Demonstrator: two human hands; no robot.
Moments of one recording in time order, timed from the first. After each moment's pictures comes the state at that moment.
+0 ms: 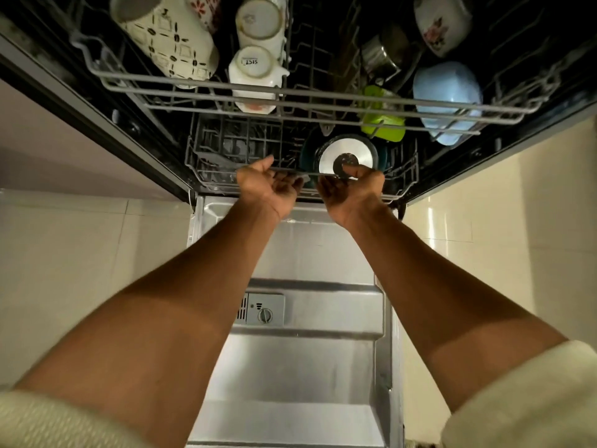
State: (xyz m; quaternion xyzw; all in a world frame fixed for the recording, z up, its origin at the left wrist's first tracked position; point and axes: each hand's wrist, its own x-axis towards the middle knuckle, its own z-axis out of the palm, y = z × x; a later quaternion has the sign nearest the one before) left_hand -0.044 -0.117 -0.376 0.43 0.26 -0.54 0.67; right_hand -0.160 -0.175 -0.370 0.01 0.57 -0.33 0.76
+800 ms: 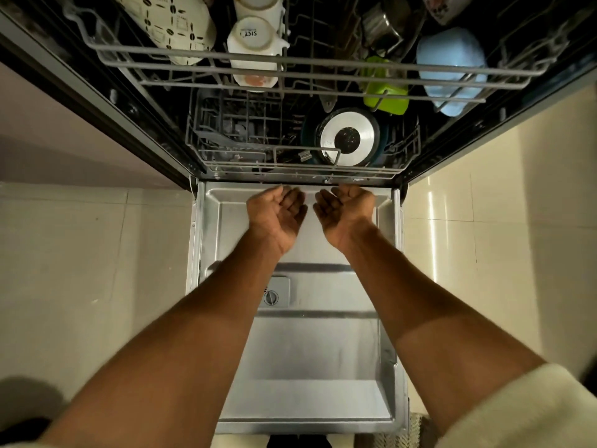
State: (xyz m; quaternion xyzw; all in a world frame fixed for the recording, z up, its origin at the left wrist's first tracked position) left_hand -0.080 -0.049 -0.401 0.46 0.22 -0.60 0.62; right_hand -0.182 -0.112 -0.403 -0.02 0.59 -0.31 0.75
